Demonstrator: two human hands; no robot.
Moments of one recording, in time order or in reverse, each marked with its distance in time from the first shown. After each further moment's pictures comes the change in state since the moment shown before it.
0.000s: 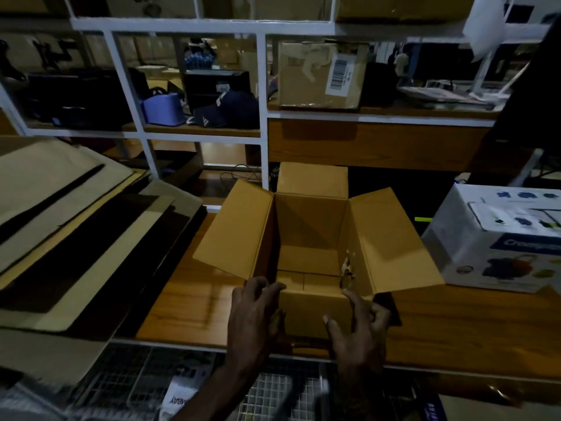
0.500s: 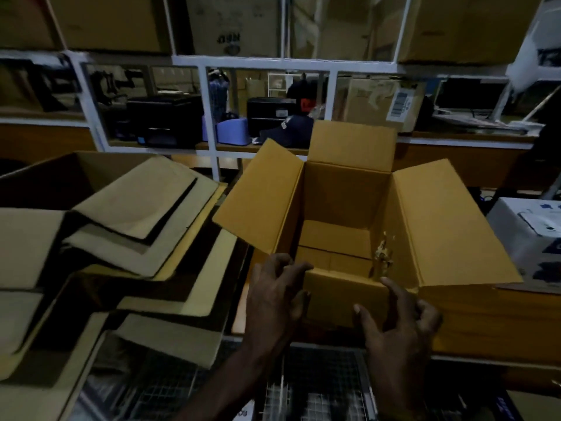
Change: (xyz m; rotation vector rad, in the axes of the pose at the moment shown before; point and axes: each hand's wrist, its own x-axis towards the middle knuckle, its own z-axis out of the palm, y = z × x) left_hand -0.017 -0.105 -0.197 -0.139 0.155 0.136; right_hand -0.123 -0.198 0.039 0.049 0.216 -0.023
